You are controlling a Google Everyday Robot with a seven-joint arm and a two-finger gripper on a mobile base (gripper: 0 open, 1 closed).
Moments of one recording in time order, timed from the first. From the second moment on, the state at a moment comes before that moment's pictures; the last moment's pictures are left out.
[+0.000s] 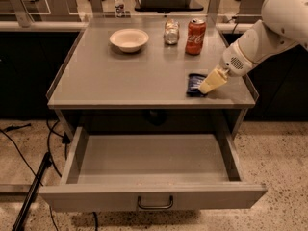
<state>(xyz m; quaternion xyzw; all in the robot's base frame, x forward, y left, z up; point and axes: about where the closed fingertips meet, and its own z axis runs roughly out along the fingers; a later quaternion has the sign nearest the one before) 0.624 -0.188 0.834 -0.43 0.86 0.14 0.23</state>
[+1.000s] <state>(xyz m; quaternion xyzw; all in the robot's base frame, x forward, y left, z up) 0.615 -0.180 0.852 -0.45 0.85 0.14 0.22</state>
